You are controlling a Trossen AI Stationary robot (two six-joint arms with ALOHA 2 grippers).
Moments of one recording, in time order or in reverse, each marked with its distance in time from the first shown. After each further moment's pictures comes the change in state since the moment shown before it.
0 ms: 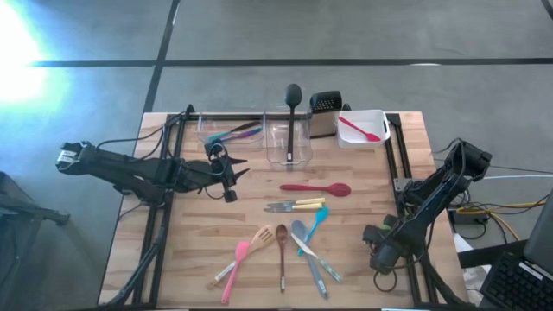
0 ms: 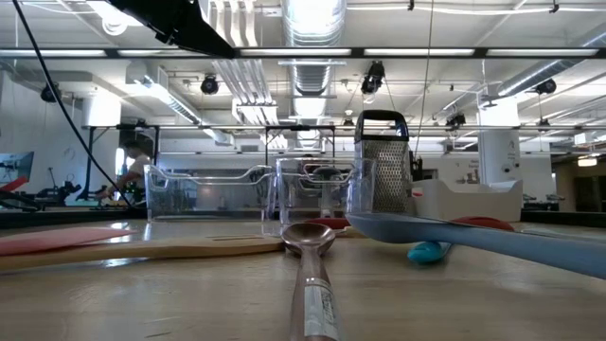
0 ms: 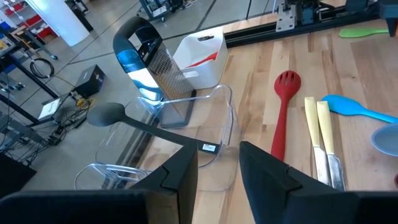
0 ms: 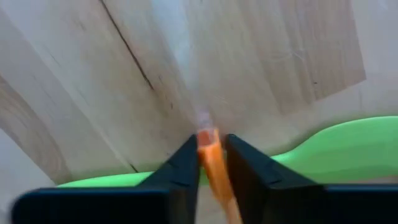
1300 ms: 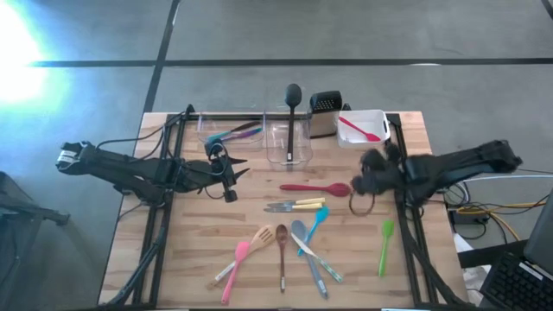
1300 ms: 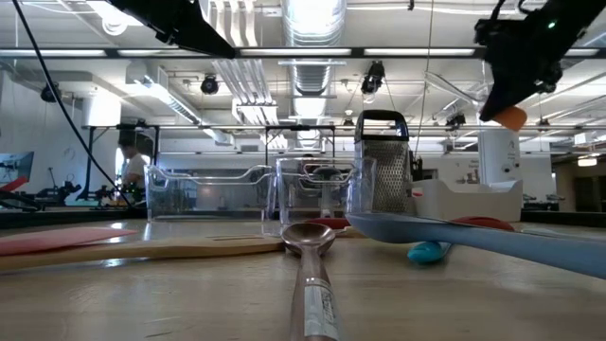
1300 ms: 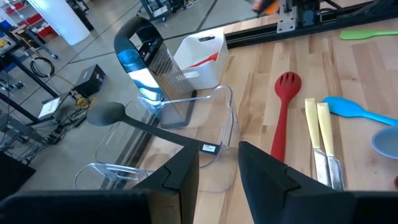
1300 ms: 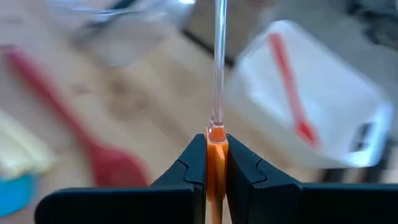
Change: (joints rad) left arm 0.000 0.000 0.000 0.003 -0.002 -0.007; right arm -0.751 -0.542 0.110 -0.303 0.800 -0.609
